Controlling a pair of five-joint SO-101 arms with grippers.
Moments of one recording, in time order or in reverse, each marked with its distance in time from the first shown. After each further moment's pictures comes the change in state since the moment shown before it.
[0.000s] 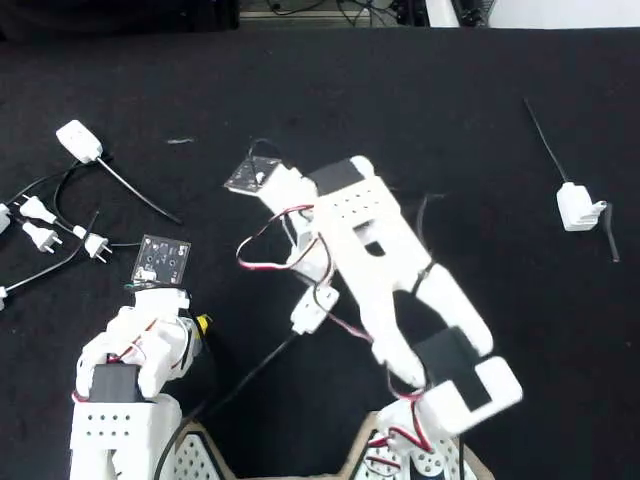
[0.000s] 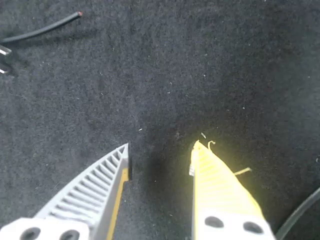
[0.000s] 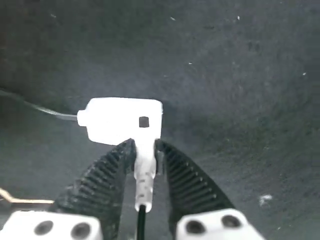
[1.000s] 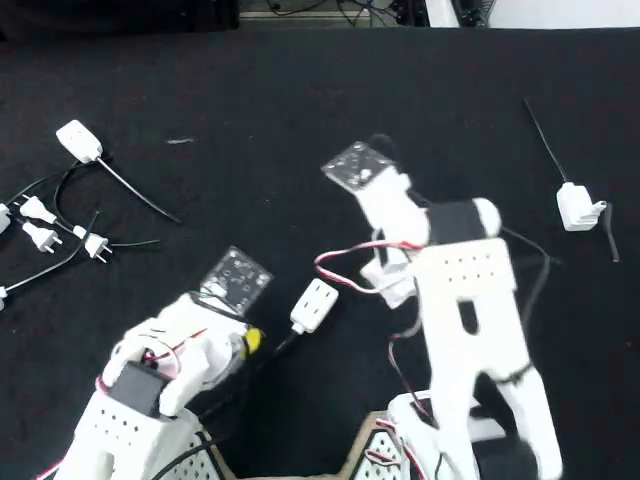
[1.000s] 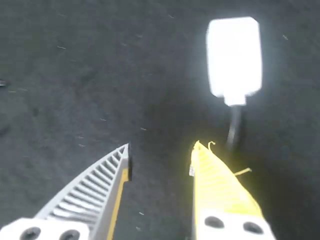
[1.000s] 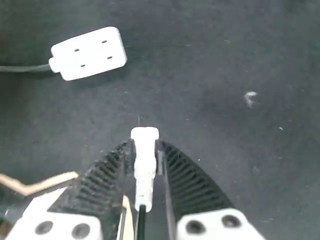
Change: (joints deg) left arm 24.5 2.6 -6.2 -0.2 -3.5; right arm 17.8 -32.5 16.2 7.0 -1.9
